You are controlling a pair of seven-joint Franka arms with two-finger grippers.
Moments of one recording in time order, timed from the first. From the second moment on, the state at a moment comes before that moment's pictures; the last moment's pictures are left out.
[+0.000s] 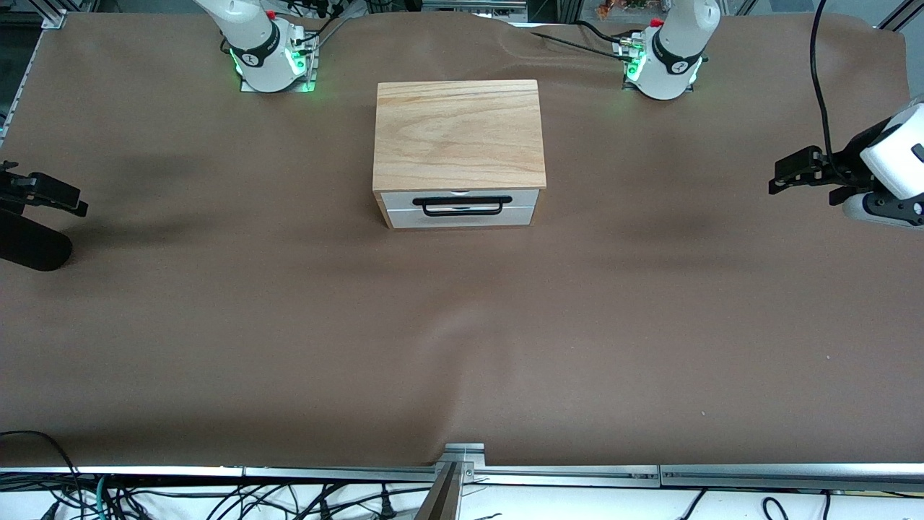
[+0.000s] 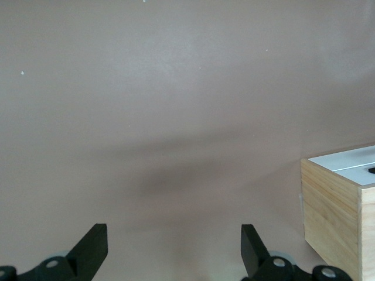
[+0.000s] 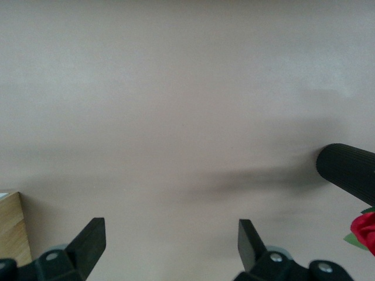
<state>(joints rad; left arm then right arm) 0.01 0.12 0.00 -1.47 -0.07 1.47 0.12 -0.02 0.16 -0.10 -1.48 -0.01 1.60 -0.11</state>
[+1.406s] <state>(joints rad) 0.06 0.02 -0.03 -1.92 -0.07 1.77 0.12 0.02 0.35 -0.08 -1.57 0.74 1.61 -0.12</state>
